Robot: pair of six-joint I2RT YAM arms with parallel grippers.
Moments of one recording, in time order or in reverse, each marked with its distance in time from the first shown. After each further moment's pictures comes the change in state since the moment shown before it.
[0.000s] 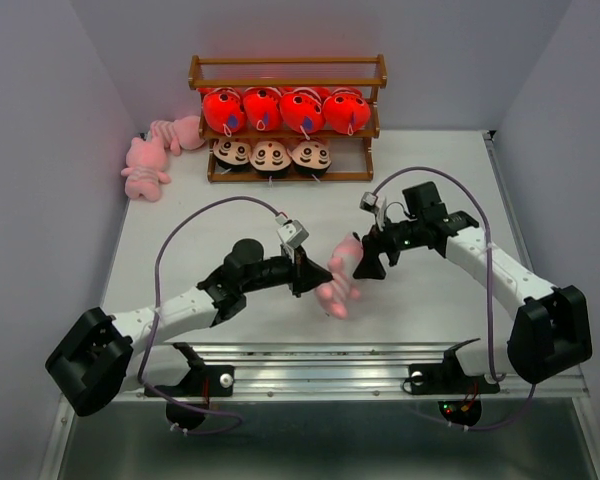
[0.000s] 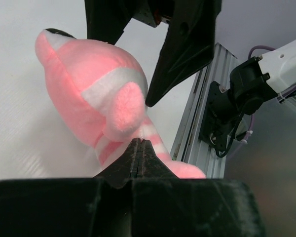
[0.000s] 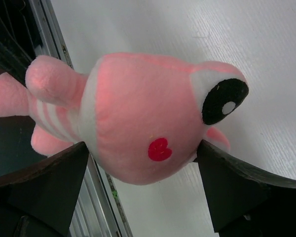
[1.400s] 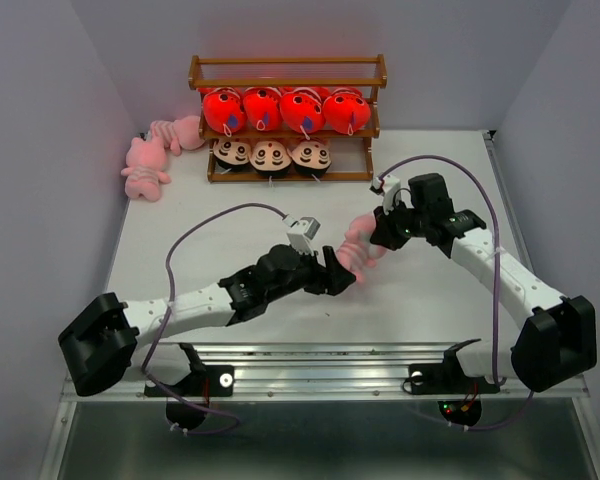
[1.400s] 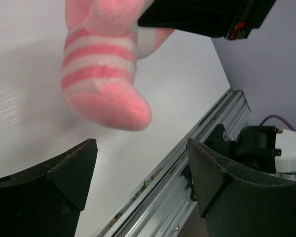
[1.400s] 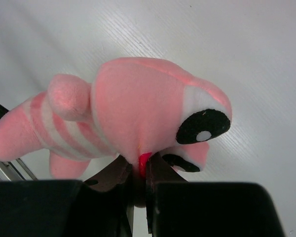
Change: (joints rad) left arm -0.205 0.070 0.137 -0.234 -0.482 -0.362; right arm -0.001 -0.037 0.032 0.103 0.400 0.105
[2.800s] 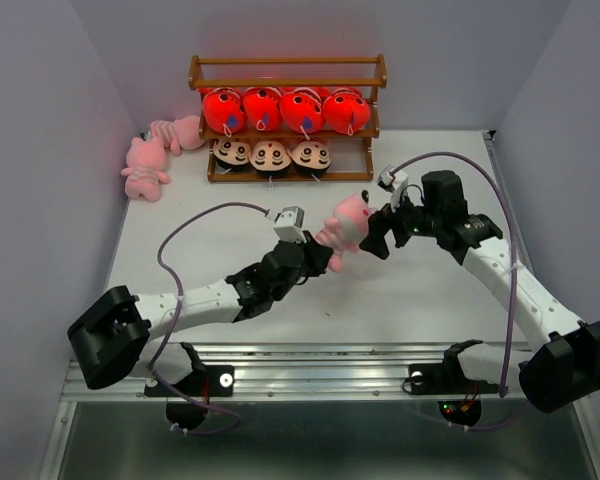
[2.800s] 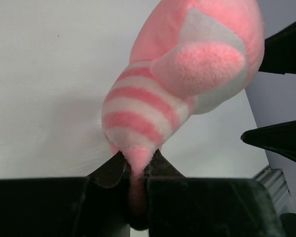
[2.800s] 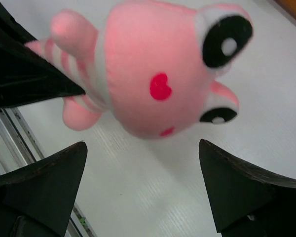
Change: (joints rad) left arm -0.018 0.108 0.049 0.054 -0.388 -0.025; right arm -0.011 -0.094 0.019 0.005 -0.140 0.020
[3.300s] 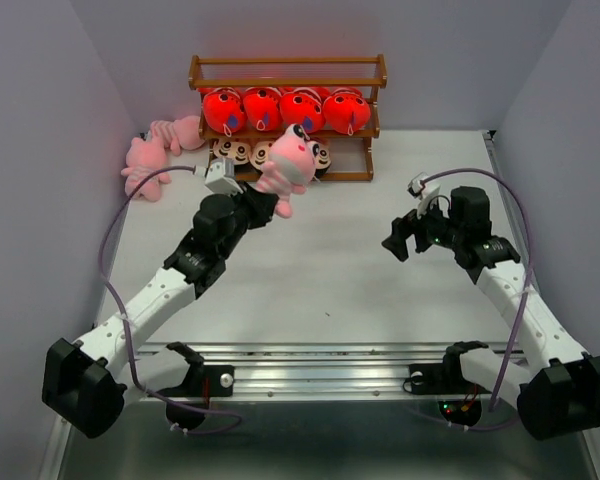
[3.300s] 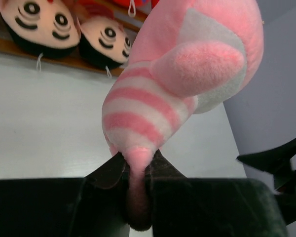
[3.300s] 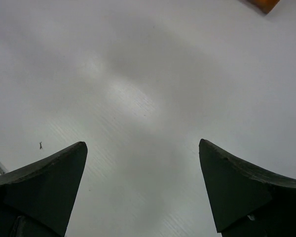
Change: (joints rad) left arm 0.434 -0.274 0.084 -0.213 0.223 0.088; right arm -0.158 -0.175 -0.169 0.118 0.066 -0.018
